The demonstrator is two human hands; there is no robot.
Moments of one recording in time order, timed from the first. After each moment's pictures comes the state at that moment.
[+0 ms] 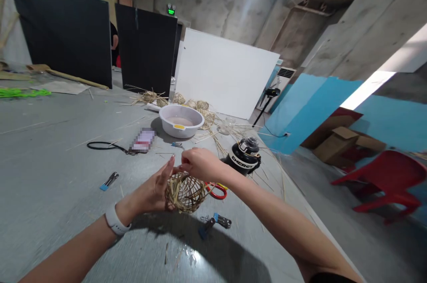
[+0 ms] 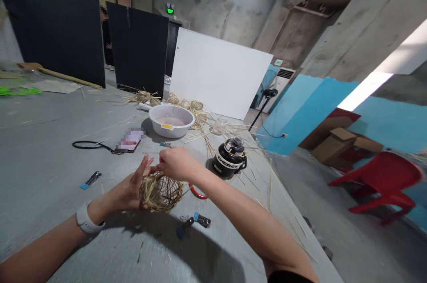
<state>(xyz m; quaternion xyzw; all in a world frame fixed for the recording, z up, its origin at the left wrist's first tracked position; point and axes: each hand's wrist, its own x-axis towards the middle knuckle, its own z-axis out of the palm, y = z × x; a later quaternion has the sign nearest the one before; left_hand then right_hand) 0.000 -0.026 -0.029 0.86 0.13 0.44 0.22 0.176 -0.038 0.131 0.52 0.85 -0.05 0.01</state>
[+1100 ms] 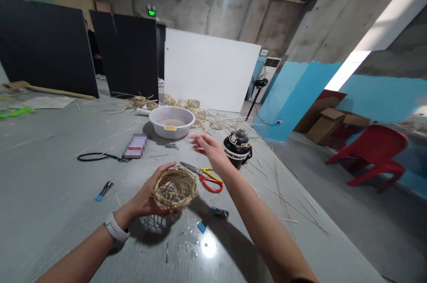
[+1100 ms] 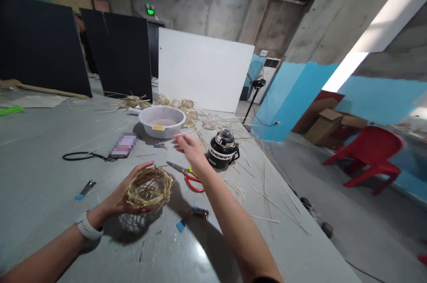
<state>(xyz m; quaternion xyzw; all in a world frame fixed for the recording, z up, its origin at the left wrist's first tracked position) 0.005 -0.041 -0.010 0.76 0.17 0.40 0.49 0.229 -0.025 0.084 0.50 0.56 -0.42 -0.50</state>
